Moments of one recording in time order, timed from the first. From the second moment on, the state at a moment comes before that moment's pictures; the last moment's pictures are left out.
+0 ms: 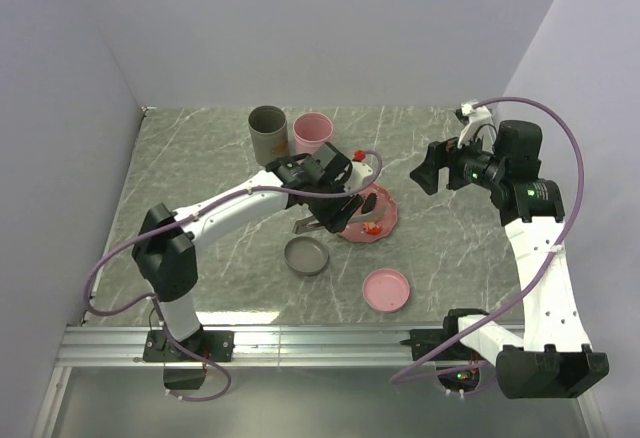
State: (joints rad) left arm -0.86 1.75 1.55 -0.77 0.16 0.03; right arm -0.01 1.06 1.28 -0.76 -0.56 -0.11
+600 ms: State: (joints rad) left arm -0.86 1.86 1.60 -0.74 0.04 -0.02; right arm -0.02 1.08 1.28 -0.76 -0.56 -0.11
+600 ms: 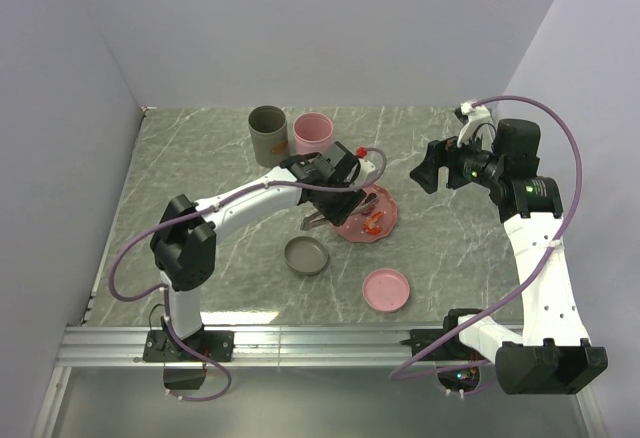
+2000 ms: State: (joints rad) left arm -0.87 1.91 1.60 -0.73 -0.04 0.02; right arm -0.03 1.08 1.27 -0.75 -0.57 -0.11
